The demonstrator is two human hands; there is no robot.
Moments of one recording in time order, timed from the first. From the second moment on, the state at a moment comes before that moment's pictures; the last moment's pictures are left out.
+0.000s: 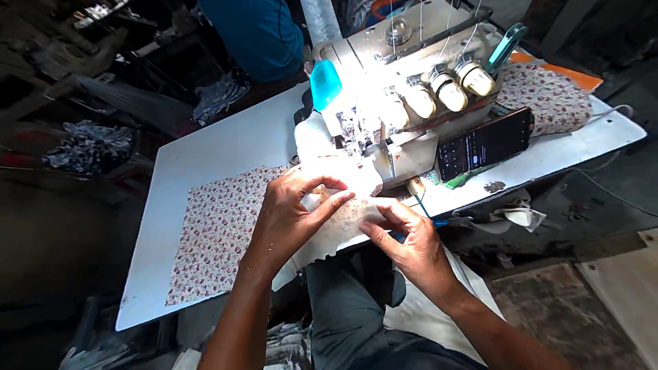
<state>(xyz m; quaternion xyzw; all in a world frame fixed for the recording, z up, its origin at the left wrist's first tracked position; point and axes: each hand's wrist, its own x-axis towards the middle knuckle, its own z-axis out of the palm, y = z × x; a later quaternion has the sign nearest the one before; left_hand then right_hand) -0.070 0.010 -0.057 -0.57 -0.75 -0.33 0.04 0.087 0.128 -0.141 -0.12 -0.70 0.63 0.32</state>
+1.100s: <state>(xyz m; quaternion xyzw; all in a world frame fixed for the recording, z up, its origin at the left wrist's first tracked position) -0.096 0.037 -0.091 -0.57 -0.75 -0.33 0.04 0.088 0.143 -0.187 -0.10 -0.49 0.81 0.30</state>
